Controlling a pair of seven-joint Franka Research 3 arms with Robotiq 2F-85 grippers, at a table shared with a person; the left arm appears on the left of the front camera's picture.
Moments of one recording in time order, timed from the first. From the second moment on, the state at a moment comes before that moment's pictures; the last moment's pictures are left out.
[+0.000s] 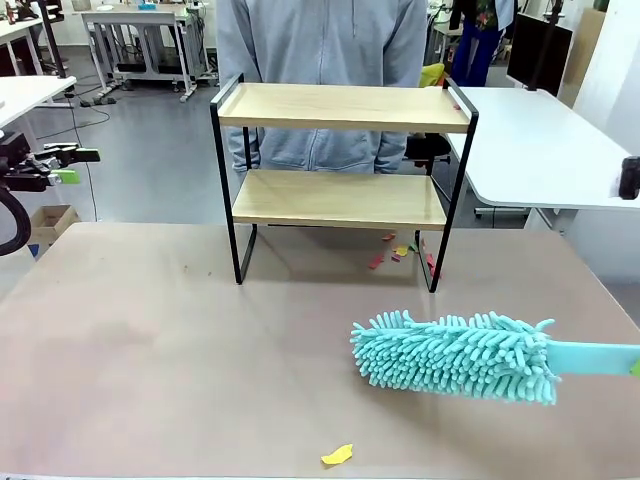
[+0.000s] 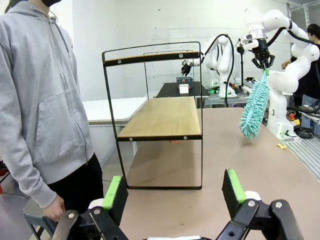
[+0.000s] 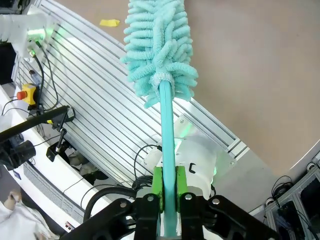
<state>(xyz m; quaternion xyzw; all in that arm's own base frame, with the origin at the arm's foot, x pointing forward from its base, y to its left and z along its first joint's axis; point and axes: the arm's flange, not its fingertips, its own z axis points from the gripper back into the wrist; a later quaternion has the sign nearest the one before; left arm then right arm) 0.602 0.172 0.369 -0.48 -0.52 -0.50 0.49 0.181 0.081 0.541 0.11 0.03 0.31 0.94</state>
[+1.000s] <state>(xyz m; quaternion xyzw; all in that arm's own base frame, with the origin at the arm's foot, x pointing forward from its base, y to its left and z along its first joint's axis) 0.512 0.098 0.401 -0.50 -0.46 -0.53 0.51 0.275 0.050 0.527 0.17 -0.08 0.39 0.90</state>
